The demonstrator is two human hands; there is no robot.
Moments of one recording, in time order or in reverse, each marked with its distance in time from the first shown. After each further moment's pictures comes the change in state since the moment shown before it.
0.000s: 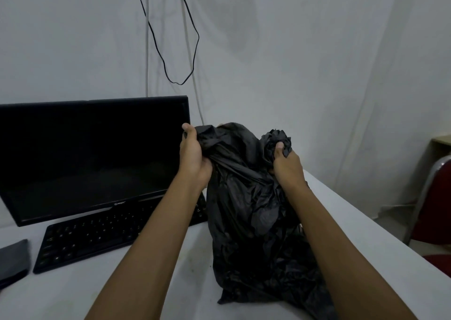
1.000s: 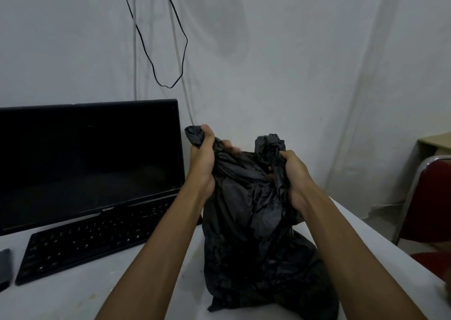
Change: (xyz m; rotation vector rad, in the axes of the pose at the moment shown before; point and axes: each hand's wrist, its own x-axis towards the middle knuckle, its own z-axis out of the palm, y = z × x) left_hand -0.029 -0.027 0.031 0.207 -0.157 0.057; right_hand -0.004 -0.002 -0.037 0.447 -0.159 0.301
